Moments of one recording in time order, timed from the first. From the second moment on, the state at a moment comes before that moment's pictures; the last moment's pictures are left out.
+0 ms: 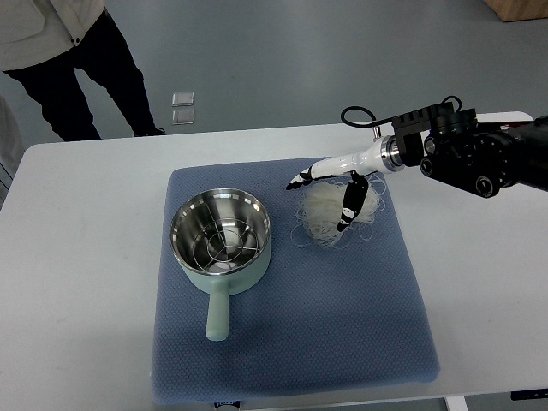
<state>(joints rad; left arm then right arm) -0.10 0.00 -0.04 -0.12 0.01 0.00 0.15 1.31 -0.23 -0.36 0.70 -1.07 0.32 0.44</state>
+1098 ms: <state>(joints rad) -0.10 0.00 -0.04 -0.12 0.01 0.00 0.15 1.42 -0.20 -0.41 0.62 -1.08 0.15 0.41</state>
